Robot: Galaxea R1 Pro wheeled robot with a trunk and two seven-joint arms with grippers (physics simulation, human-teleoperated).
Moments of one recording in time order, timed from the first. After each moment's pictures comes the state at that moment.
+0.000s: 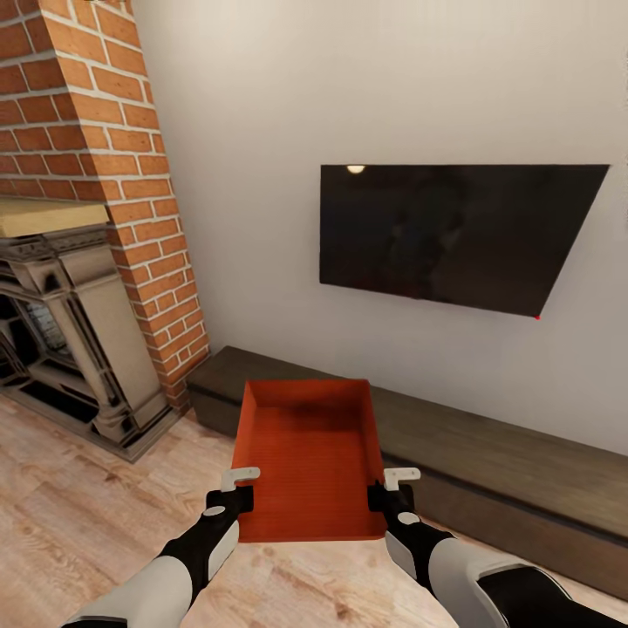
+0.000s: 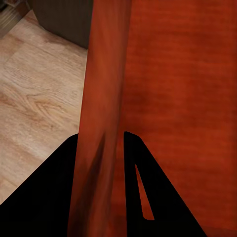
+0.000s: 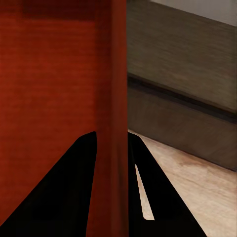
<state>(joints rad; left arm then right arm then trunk) -0.68 -0.12 0.00 -0.28 0.05 -0.02 0.21 -0.80 0.13 0.13 0.03 -0.04 -0.30 -0.18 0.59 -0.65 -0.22</state>
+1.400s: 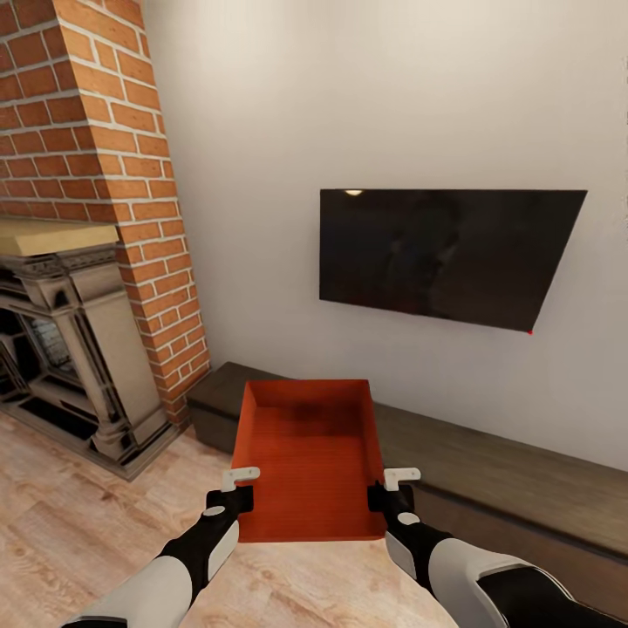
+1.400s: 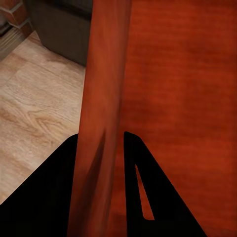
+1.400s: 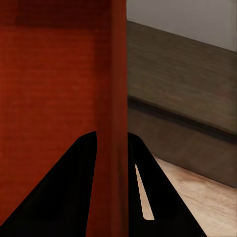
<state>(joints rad) -0.67 -0.12 0.00 -0.28 0.05 -0.02 0.21 -0.80 0.13 0.13 0.04 -0.05 -0.31 -0.18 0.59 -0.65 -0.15</state>
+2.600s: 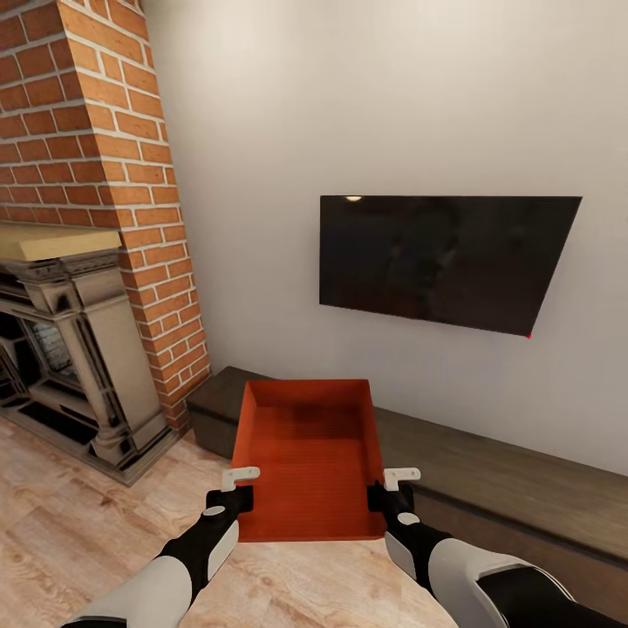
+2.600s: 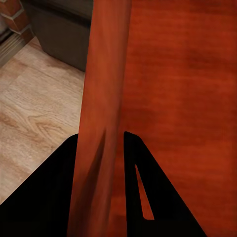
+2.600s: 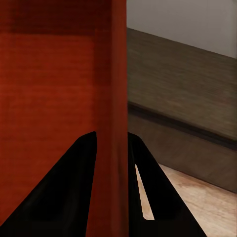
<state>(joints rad) -0.67 -0.12 0.00 -0.28 0.05 -0.02 0.21 -0.80 0.13 0.13 0.04 -0.05 -0.31 -0.18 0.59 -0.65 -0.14</state>
